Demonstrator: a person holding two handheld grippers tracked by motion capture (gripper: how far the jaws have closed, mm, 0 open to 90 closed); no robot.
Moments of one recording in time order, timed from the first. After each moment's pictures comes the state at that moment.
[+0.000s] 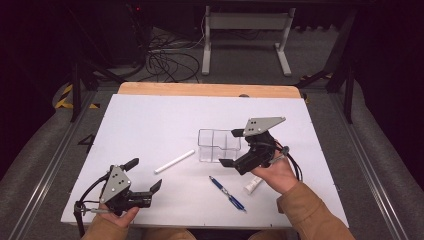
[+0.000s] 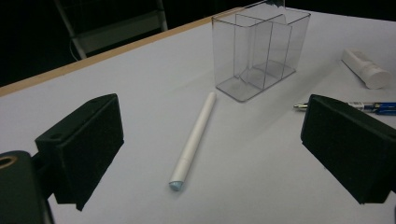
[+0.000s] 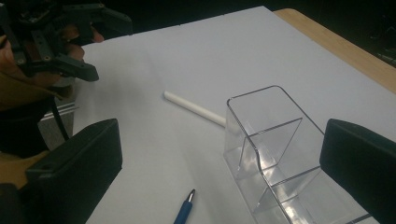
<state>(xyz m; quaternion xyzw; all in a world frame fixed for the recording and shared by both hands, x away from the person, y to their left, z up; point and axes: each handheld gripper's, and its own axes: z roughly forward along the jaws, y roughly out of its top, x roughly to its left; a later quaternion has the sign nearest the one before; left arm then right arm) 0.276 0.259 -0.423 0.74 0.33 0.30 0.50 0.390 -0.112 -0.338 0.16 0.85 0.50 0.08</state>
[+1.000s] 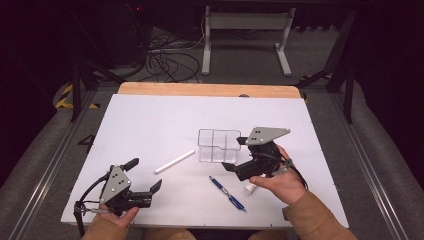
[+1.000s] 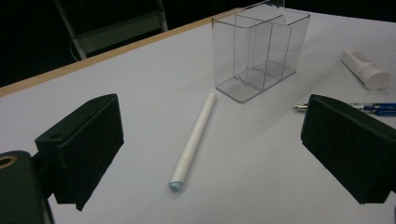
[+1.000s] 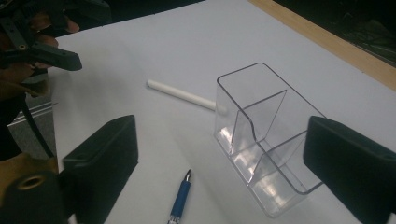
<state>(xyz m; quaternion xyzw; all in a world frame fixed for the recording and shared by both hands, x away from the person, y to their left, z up) 0.276 0.259 -0.423 0.74 0.33 0.30 0.50 0.361 -0.117 -0.340 0.21 0.85 0.46 0.13</state>
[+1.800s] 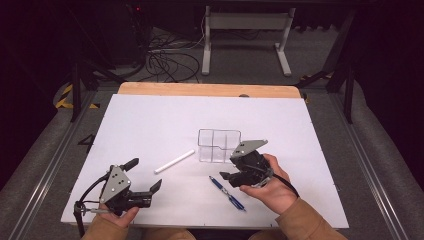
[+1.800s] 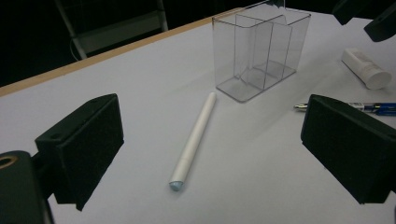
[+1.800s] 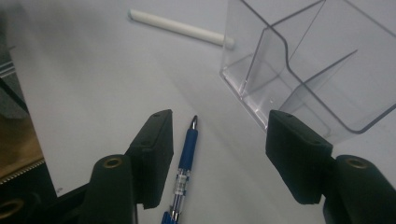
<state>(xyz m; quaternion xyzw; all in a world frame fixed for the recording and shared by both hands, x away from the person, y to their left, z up) 0.276 0.259 -0.423 0.74 0.33 0.30 0.50 0.353 -0.093 -0.376 0.26 0.89 0.34 0.12</state>
